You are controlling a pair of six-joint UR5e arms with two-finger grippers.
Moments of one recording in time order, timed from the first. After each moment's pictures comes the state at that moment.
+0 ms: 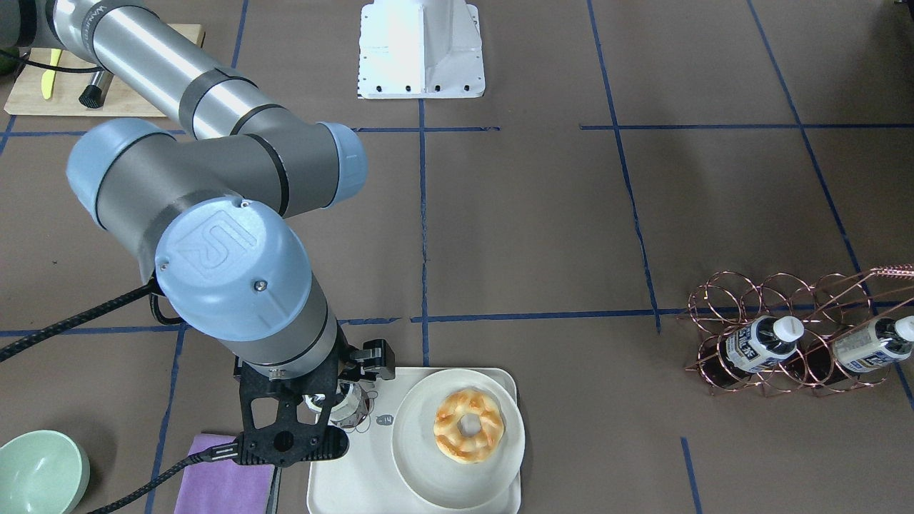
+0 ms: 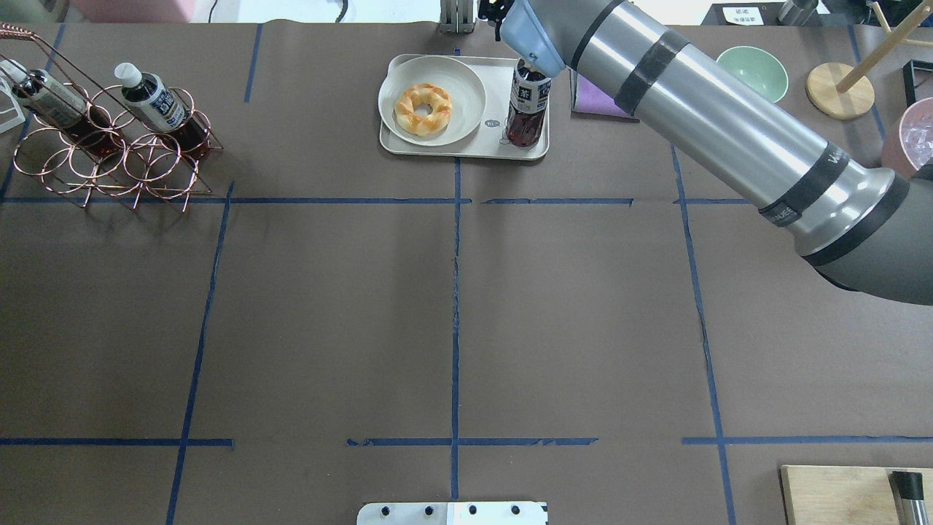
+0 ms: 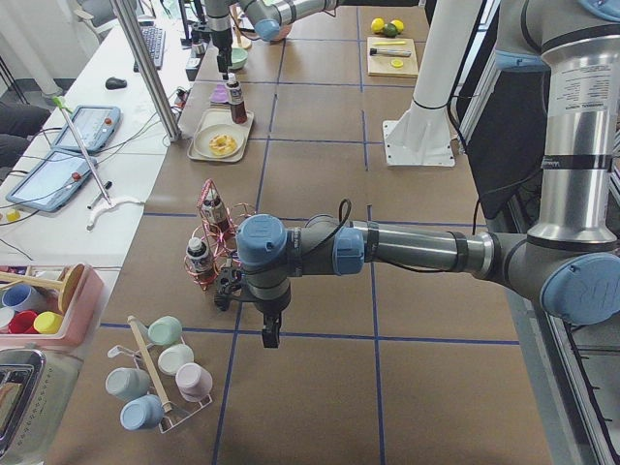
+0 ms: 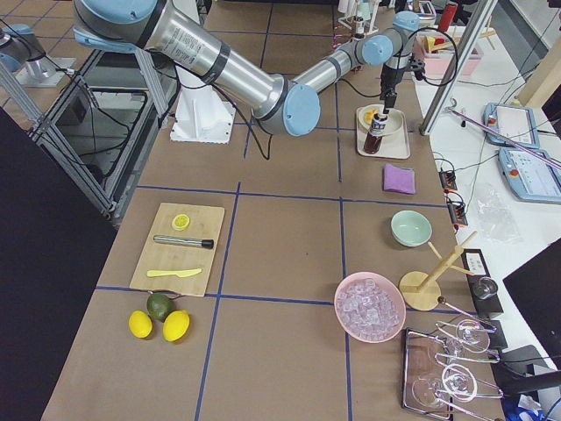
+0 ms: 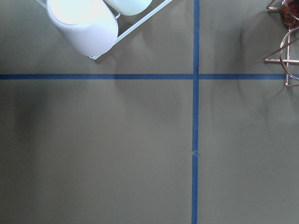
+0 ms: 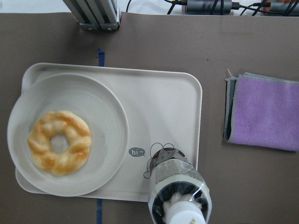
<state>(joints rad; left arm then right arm) -1.63 -1.52 -1.72 -1.44 -2.30 0.06 0.98 -0.39 0.99 -1.63 2.17 0.77</state>
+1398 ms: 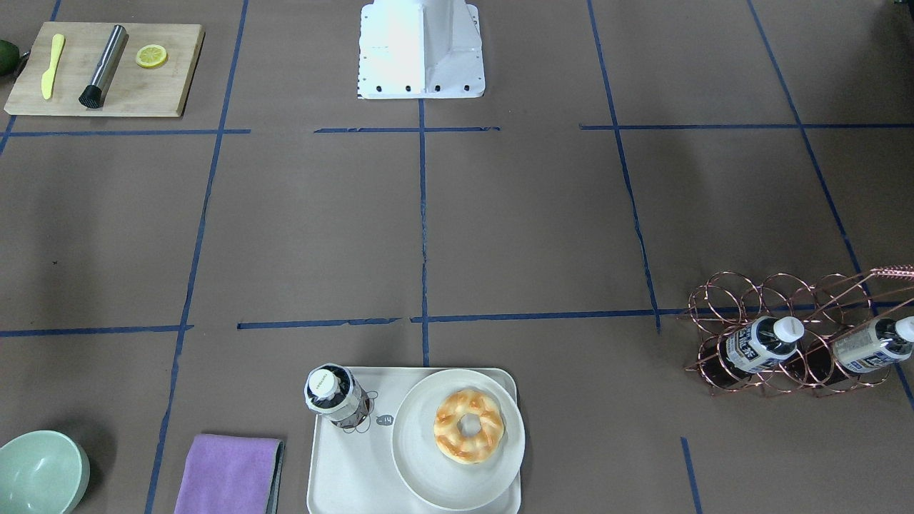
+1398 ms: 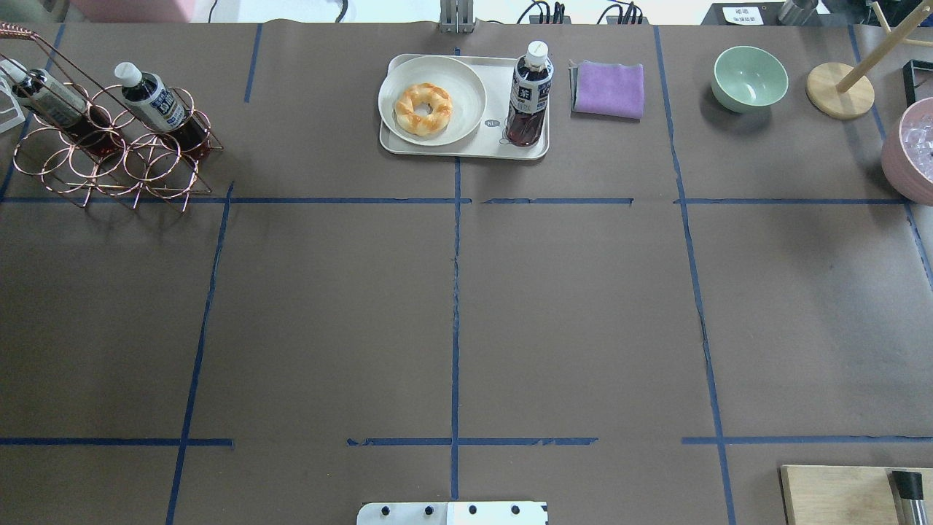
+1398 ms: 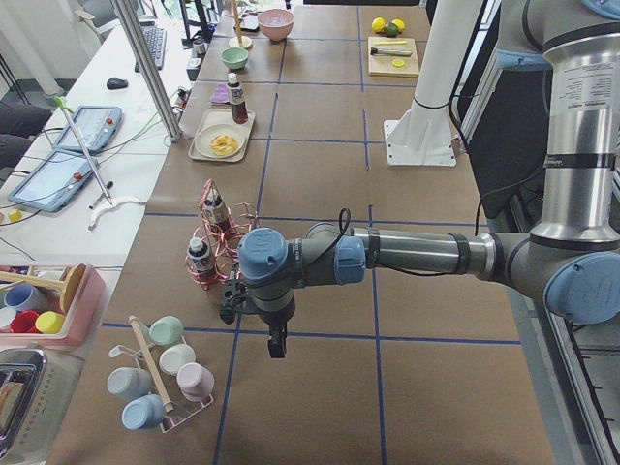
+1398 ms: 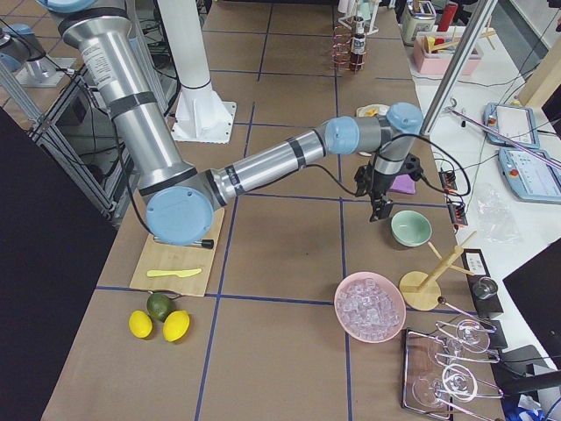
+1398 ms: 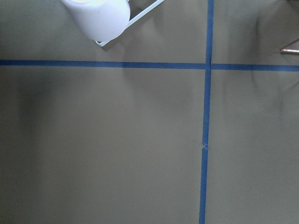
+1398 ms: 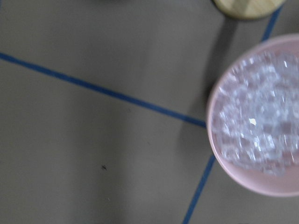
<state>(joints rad) -1.63 -1.52 -1.68 -1.43 -2.30 0.07 1.44 -1.41 1.67 -1.87 2.29 -0.25</state>
